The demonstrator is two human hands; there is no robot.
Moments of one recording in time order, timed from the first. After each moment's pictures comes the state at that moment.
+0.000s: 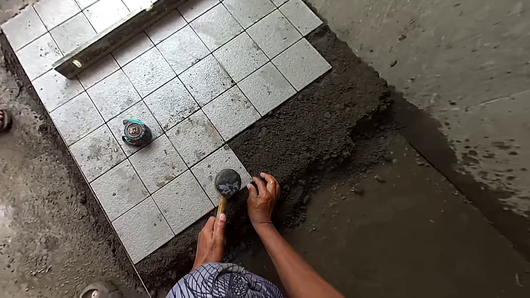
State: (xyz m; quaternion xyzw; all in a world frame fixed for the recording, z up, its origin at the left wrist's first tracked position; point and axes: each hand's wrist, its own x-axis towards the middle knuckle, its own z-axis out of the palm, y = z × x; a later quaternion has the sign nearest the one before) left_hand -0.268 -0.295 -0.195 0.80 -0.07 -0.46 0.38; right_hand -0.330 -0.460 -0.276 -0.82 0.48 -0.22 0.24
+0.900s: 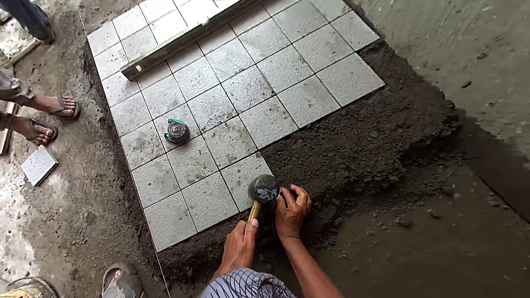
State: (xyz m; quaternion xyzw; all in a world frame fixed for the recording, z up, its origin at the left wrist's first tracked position) left_hand -0.266 -0.310 -0.182 0.80 -0.08 -0.48 0.35; right_hand -0.331 -0.469 -0.286 -0.83 0.45 -0.24 0.23
